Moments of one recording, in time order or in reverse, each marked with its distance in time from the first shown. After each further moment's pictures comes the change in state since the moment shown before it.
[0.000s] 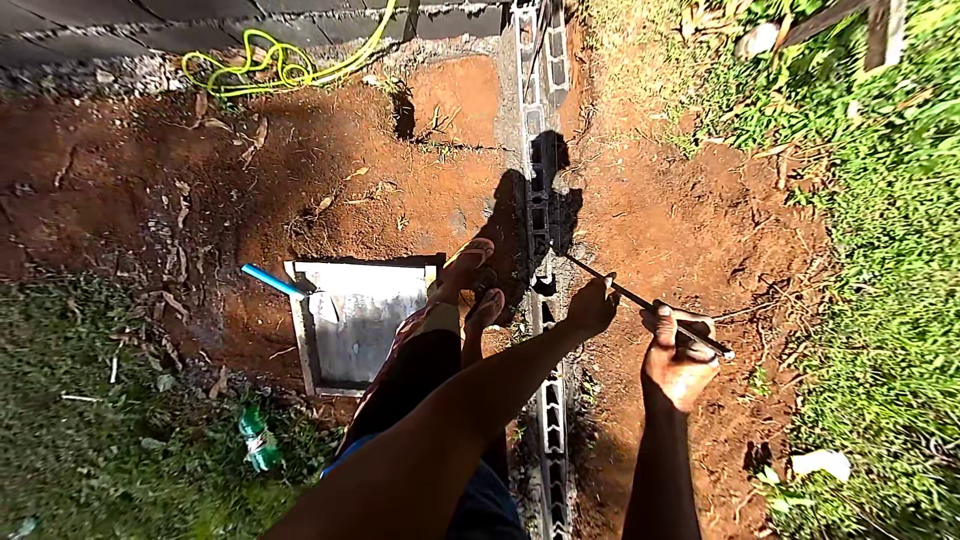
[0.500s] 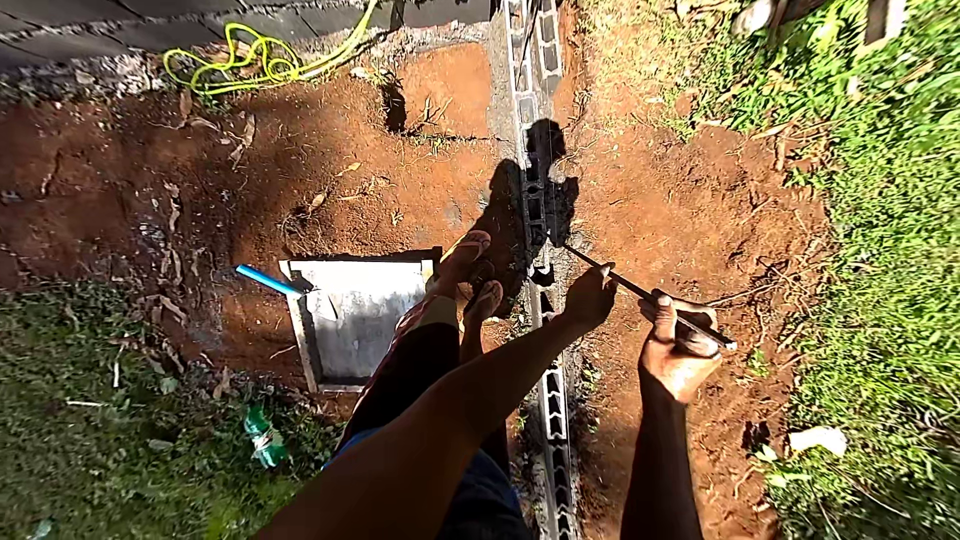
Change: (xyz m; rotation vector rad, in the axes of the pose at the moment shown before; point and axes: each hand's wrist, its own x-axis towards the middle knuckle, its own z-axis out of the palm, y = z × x) left_hand -0.010 0.005 0.005 -0.038 0.065 0.031; right_hand -0.005 -0.001 -0.006 0.037 0.045 -0.061
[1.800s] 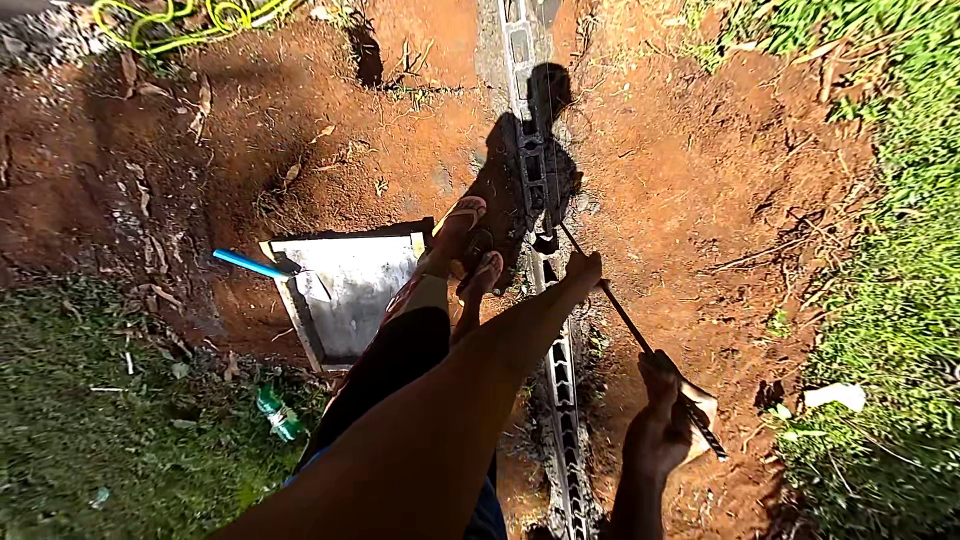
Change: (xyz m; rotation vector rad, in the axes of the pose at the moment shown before) left_hand 0.055 -0.079 0.067 -0.644 -0.009 -0.712; right_hand -0.119 0.057 -0.039 0.136 0.106 0.410
